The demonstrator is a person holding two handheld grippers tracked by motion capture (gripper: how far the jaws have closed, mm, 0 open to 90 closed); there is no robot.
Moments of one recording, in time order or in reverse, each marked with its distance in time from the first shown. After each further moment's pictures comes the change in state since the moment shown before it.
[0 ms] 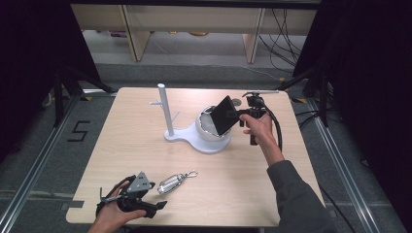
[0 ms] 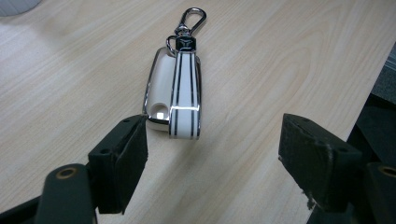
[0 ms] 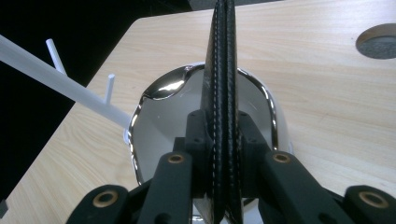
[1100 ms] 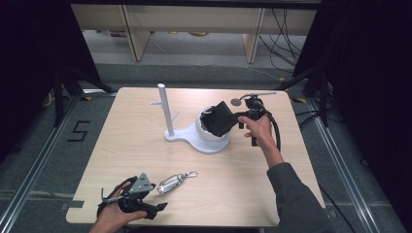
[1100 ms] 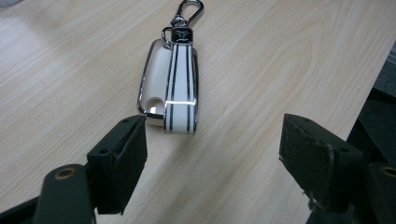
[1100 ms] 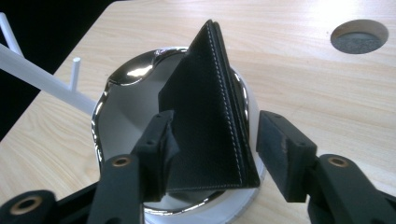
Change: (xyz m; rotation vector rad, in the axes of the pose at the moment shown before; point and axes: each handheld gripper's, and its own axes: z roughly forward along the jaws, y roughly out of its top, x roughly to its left) left arm -0.002 -0.002 0.004 0.018 -0.011 -0.005; right arm -0.007 -0.003 0.006 0.033 -0.089 -0.041
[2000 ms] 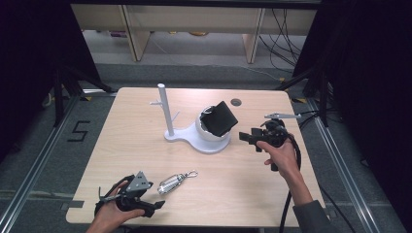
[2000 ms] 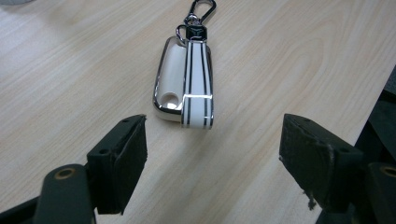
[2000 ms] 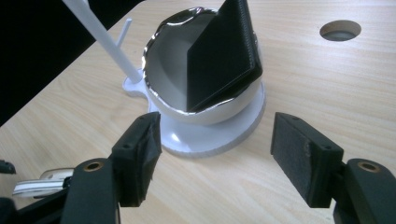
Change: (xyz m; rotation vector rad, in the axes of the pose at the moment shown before) left arm 0.007 -0.002 -0.003 -0.001 0.019 0.000; right arm 0.009 -0.070 -0.077 -0.095 0.035 -0.125
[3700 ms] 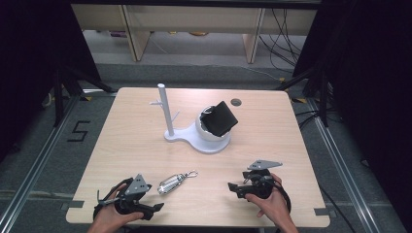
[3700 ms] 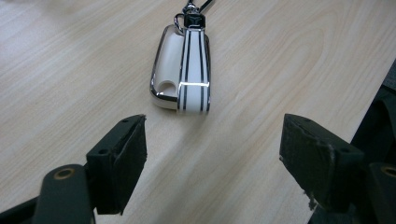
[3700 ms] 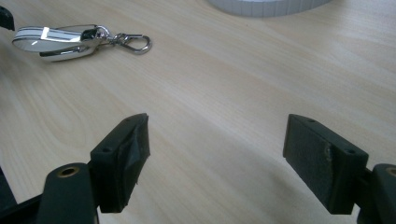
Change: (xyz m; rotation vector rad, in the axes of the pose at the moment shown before) left arm -0.004 -0.008 -0.001 0.009 0.007 -0.004; right arm 0.053 -0.121 0.007 0.174 0.006 -0.133
